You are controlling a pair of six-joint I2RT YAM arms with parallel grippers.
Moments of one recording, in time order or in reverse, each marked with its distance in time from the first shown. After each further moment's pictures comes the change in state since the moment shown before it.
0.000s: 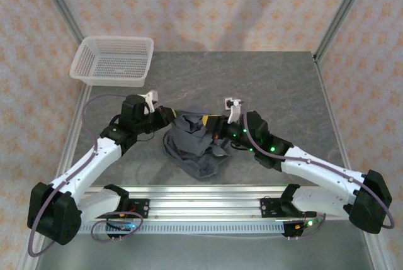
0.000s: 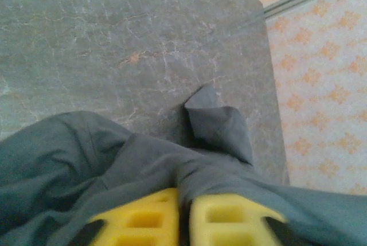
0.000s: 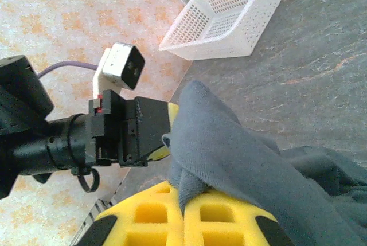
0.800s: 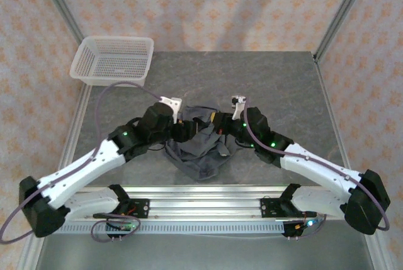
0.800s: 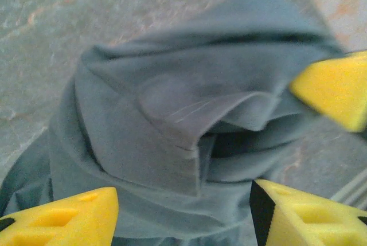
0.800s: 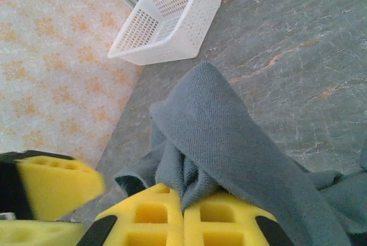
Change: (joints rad) left arm -0.433 0.018 0.225 -0.335 -0.423 0.298; right arm -0.079 0.035 0.003 -0.083 0.047 0.004
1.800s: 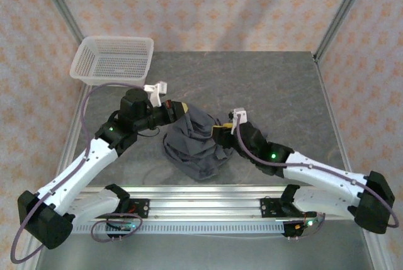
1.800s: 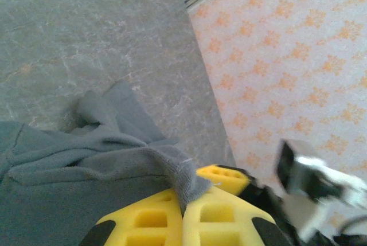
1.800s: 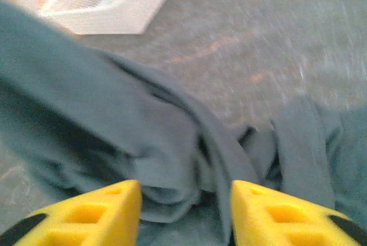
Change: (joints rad) left arm 0.275 -0.077 -0.040 0.259 0.448 -0.311; right arm 0.199 -0.089 -0.049 -0.149 0.332 -0.212
